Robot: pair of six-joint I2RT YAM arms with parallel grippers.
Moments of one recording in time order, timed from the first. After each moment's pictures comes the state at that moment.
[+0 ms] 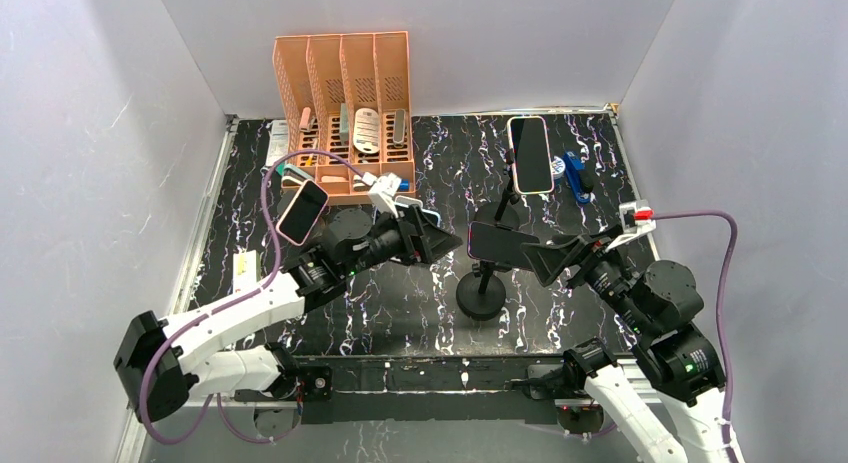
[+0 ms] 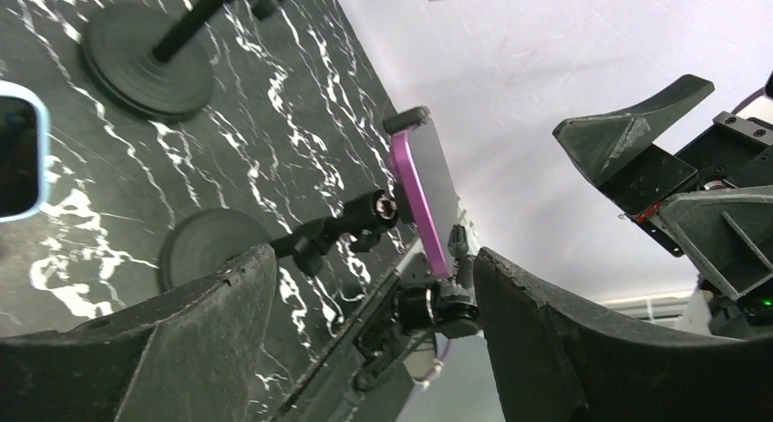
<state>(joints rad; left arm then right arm) -0.89 1.10 0.77 0.17 0.10 -0.82 0.45 0.34 0.85 -0.58 -0.17 0.50</state>
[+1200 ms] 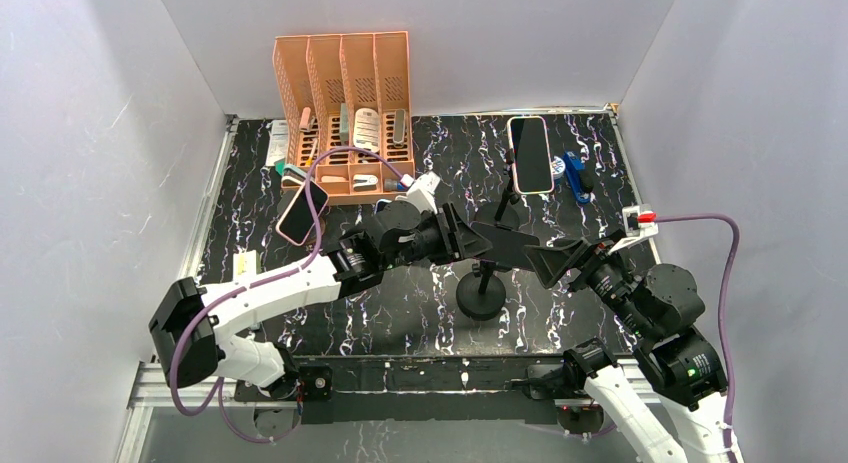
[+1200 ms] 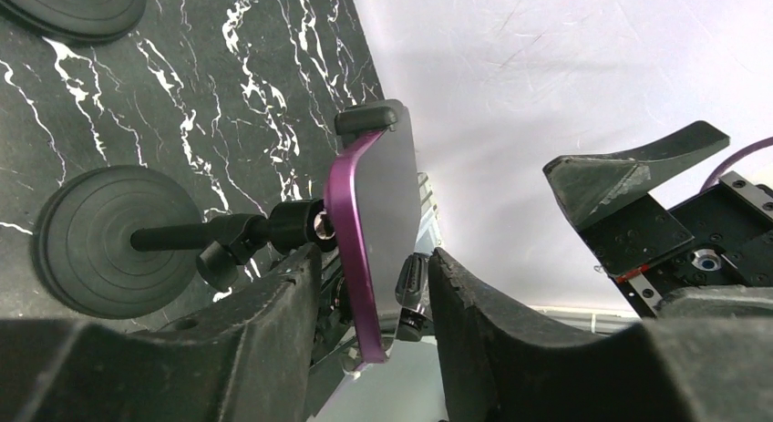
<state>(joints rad) -1.03 1.34 1.00 0.05 0.04 -1.02 0.45 0.32 0.85 -0.62 -0.15 0.54</state>
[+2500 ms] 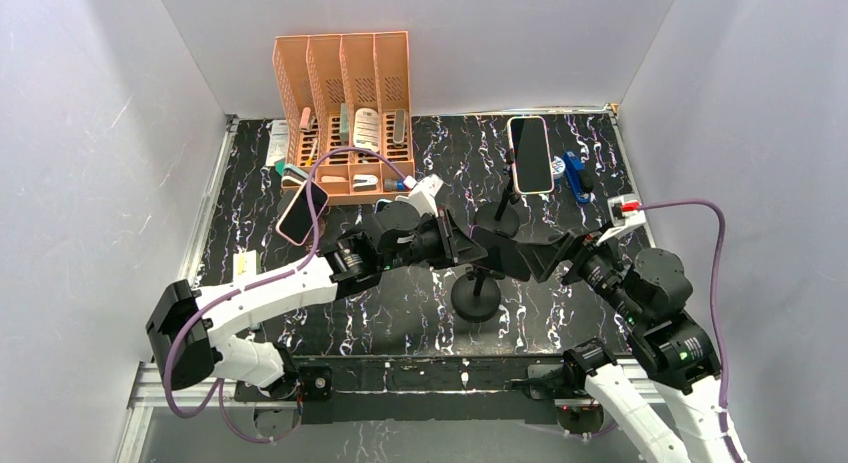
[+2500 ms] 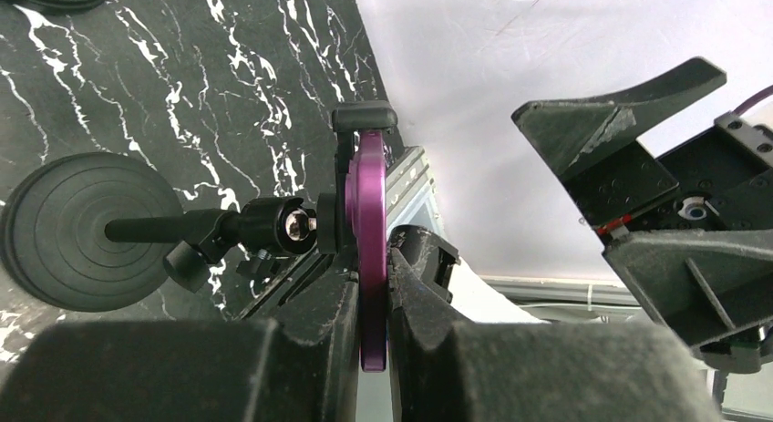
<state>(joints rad) -1.03 1.34 1.01 0.02 0.09 -1.03 0.45 0.38 0.86 -0.62 -0.17 0.49</state>
